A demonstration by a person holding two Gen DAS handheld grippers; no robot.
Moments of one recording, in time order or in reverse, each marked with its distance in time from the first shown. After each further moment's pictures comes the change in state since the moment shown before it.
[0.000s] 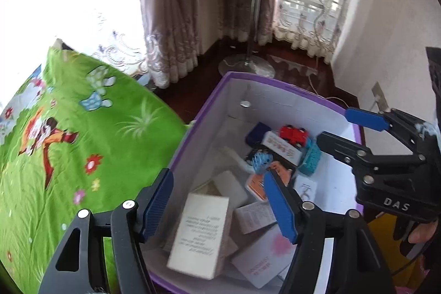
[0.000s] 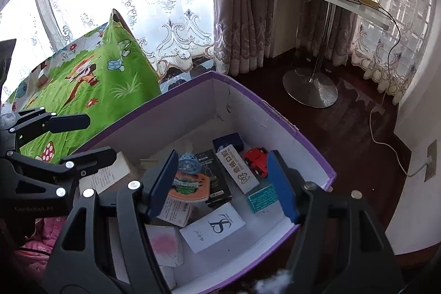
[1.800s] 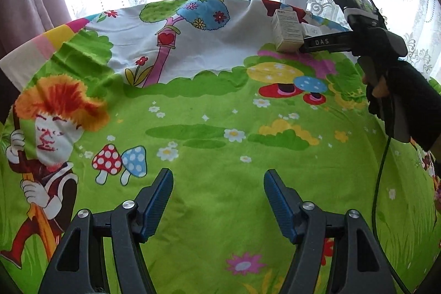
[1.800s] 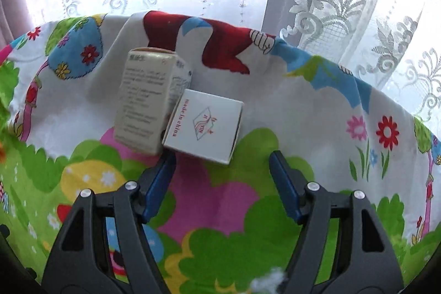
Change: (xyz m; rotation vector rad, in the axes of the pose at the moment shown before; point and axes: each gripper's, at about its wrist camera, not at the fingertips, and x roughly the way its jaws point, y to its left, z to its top) left arm -0.116 0.512 -0.259 -0.969 -0.019 0.686; right arm 0.304 0.717 0.198 -0.773 0.052 0.493
